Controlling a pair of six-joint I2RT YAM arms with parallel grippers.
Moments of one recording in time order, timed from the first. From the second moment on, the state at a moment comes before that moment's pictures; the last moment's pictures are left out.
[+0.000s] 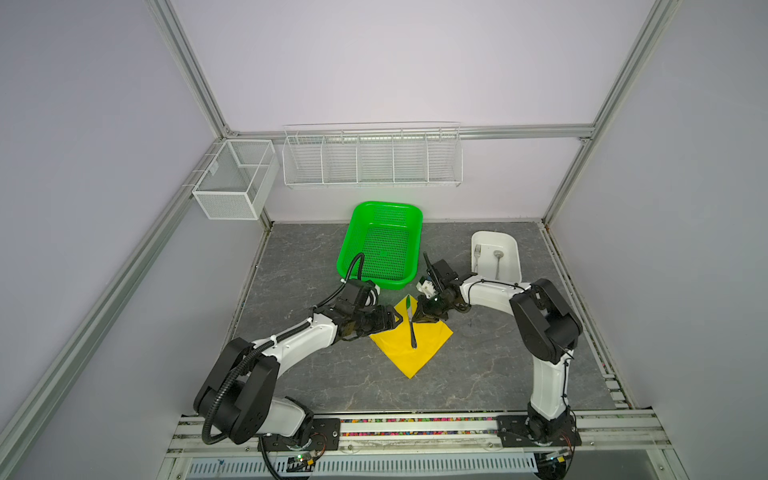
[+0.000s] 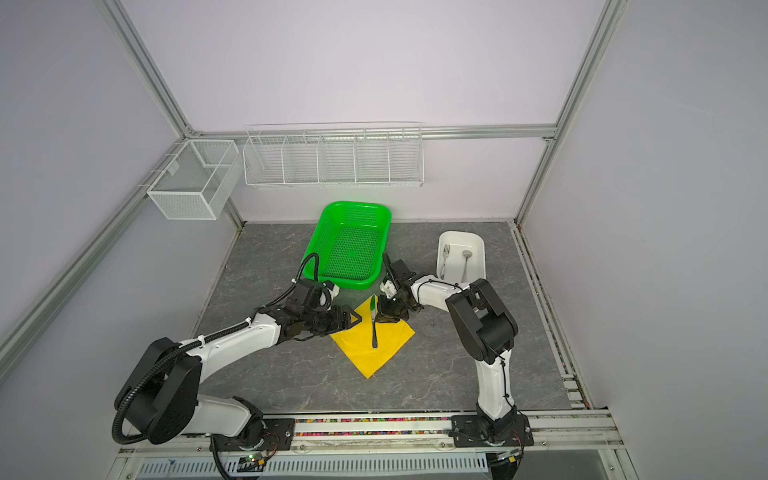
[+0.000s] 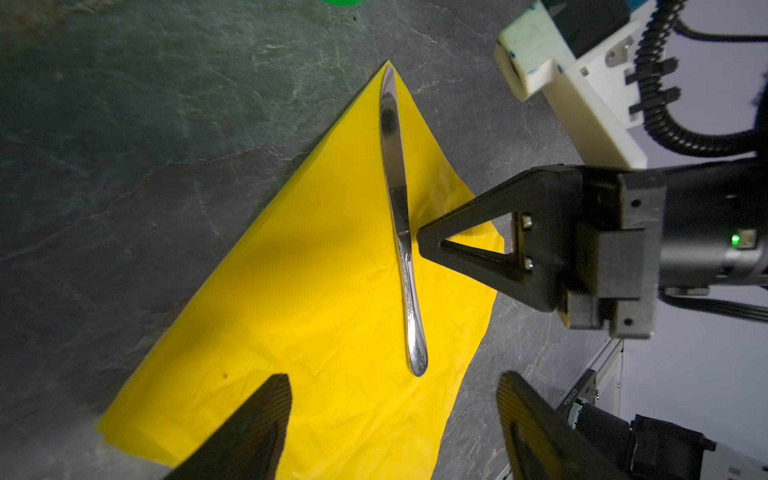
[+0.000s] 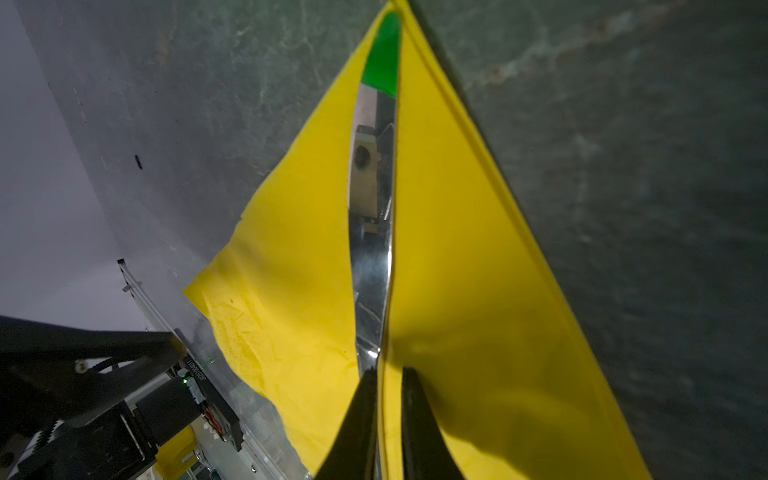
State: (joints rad) left arm -0.58 1.42 0.73 -0.20 0.40 -0.68; right arm 0.60 1.97 1.24 -0.48 -0.53 0.56
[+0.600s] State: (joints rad) left arm -0.58 1.42 0.73 -0.20 0.39 -0.68; right arm 0.71 1.86 1.22 -0.53 -0.26 0.61
